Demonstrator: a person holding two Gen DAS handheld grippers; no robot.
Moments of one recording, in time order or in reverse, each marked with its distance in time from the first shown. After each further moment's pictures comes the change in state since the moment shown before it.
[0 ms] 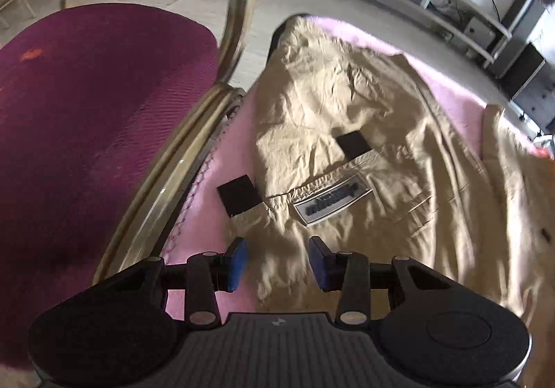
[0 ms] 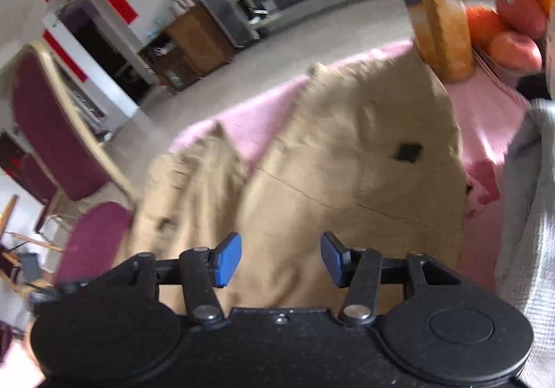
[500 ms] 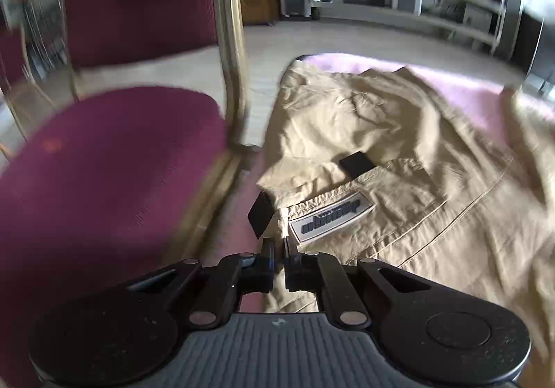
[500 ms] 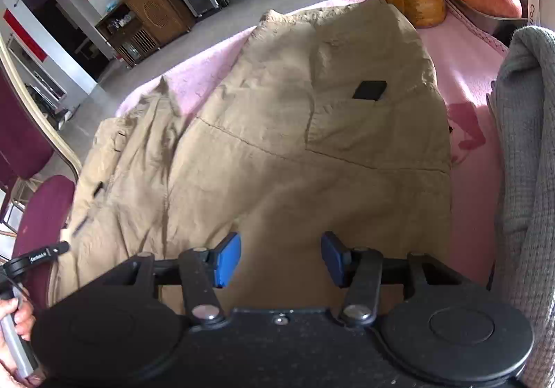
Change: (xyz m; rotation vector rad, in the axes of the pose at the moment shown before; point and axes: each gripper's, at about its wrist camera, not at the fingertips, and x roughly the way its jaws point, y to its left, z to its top) left arm -0.002 -0.032 -0.009 0.244 -0.181 0.231; right arm 0.035 -0.015 -0.022 0.011 0.108 -0.139
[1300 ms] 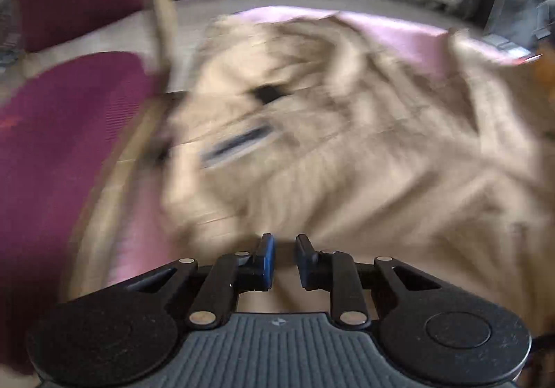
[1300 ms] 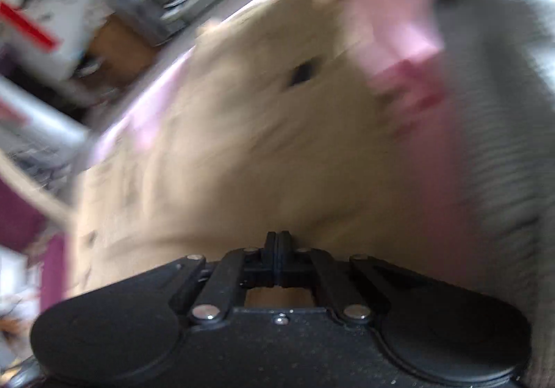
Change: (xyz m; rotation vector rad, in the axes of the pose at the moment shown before) left arm -0.035 -0.046 -0.040 0.045 0.102 -0.054; right arm 0.006 -0.057 0.009 0.213 -0.055 -0.102
